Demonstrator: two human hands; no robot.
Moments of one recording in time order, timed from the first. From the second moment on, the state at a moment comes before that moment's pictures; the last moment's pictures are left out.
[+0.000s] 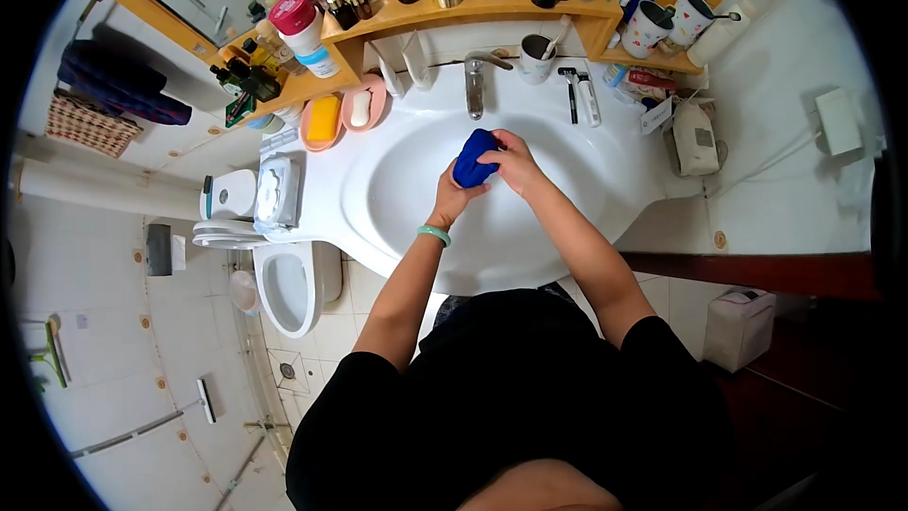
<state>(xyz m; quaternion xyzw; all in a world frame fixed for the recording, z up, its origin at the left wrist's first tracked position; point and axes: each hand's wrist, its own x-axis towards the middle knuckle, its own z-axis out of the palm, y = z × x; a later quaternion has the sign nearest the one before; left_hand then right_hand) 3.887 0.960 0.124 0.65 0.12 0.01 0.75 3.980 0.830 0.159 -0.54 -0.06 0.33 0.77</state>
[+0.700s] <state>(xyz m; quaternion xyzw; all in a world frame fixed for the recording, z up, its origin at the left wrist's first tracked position) 3.922 0.964 0.144 0.39 0.08 -0.69 0.60 3.937 0.787 0.115 -0.78 -0.32 -0.01 0.53</state>
